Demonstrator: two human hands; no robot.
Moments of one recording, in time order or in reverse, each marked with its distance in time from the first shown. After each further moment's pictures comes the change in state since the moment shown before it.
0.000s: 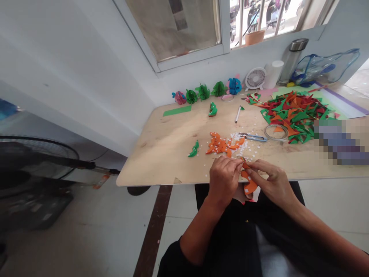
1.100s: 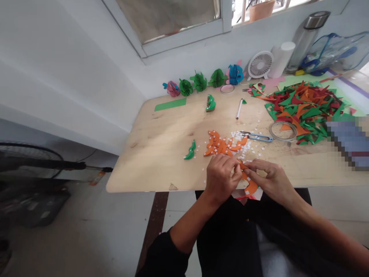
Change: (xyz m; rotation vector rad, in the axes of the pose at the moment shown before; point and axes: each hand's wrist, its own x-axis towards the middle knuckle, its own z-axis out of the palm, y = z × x) left_hand 0.017 -0.036 0.012 0.124 -0.095 0.070; right_hand 0.034 0.012 0.006 -0.022 -0.171 0.127
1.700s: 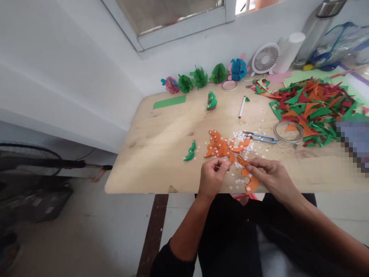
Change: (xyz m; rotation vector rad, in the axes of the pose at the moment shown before) left_hand -0.003 -0.021 0.005 -0.890 -0.039 -0.886; right_hand 0.017 0.009 0.004 0.211 0.022 0.260
